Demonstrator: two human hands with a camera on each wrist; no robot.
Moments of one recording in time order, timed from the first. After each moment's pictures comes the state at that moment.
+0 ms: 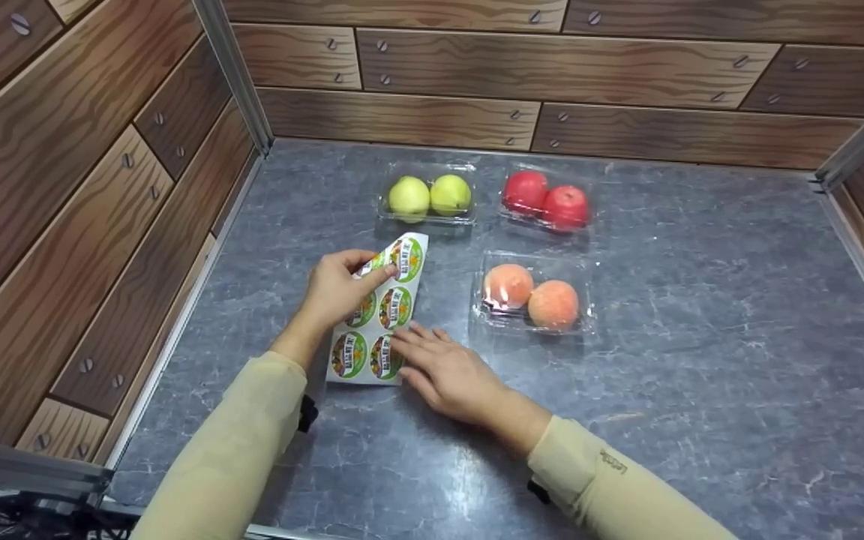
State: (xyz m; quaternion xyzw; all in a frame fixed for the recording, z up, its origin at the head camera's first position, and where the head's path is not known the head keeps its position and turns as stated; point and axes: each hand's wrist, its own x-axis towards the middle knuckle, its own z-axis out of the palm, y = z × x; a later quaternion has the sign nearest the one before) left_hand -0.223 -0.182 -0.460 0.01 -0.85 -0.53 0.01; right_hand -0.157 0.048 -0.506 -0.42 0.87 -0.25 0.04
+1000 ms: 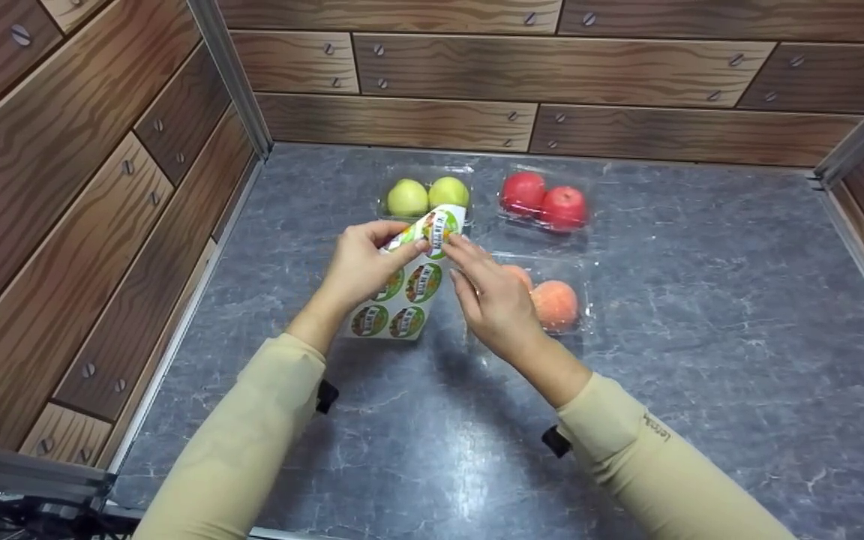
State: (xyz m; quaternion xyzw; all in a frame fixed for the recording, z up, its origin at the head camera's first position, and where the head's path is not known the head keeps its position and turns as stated) left_hand -0.233 -0.144 -0.409 -0.08 -0.82 -0.56 0.04; right_hand -0.203 0.076 -0.436 -0.32 0.83 -0.36 -0.26
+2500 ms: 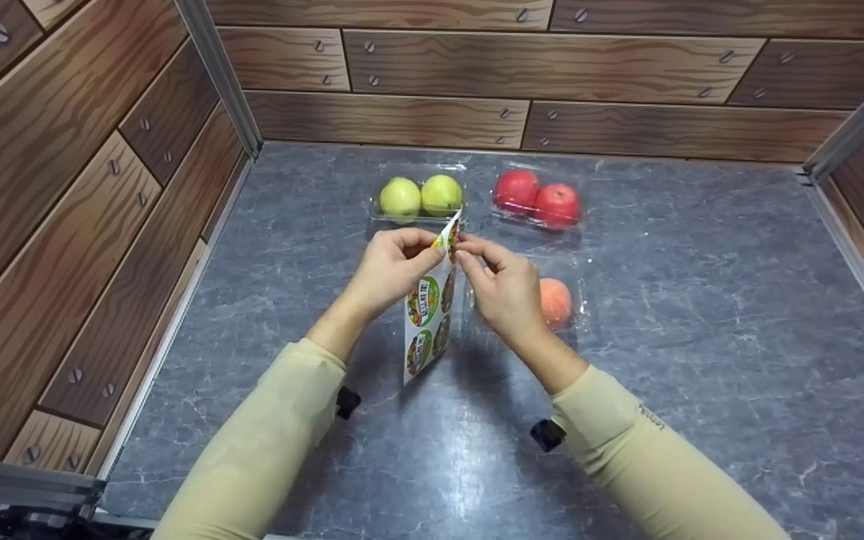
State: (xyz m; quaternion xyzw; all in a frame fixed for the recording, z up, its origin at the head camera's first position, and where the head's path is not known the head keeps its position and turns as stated) left_hand -0.228 -0.109 -0.411 -0.13 -0.77 -0.63 -0.01; right_hand -0.215 0.075 -0.432 -0.13 0.79 -0.57 -0.18
